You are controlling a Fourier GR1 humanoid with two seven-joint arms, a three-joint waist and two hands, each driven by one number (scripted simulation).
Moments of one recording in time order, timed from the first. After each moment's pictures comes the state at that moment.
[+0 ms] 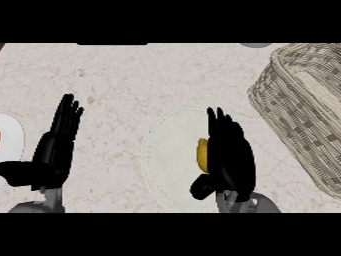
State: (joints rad) left arm -0.03 0.20 -0.14 -1.65 0.16 0.26 -0.01; right arm -0.30 -0.01 0.56 -1.78 0.96 0.25 1.13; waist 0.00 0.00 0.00
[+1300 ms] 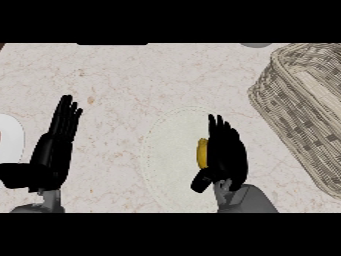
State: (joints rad) left arm -0.02 0.15 -0.10 -1.67 0.12 0.21 0.00; right arm -0.27 -0.01 0.52 -1.59 0.93 0.15 1.07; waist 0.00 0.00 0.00
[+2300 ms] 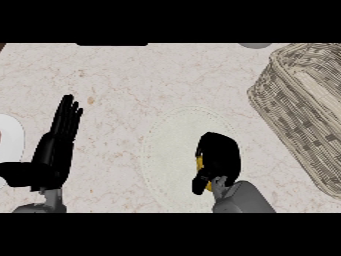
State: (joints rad) left arm -0.02 0.11 -0.07 -1.67 0.07 0.17 0.01; right arm -0.29 -0.01 0.53 -1.45 0.96 0.17 0.96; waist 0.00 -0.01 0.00
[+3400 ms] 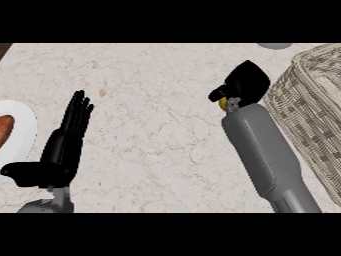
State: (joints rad) left arm -0.05 0.09 -0.10 -1.69 0.05 0.15 0.02; right arm -0.79 -0.02 0.08 -0.98 1.19 -0.20 1.11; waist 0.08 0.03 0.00
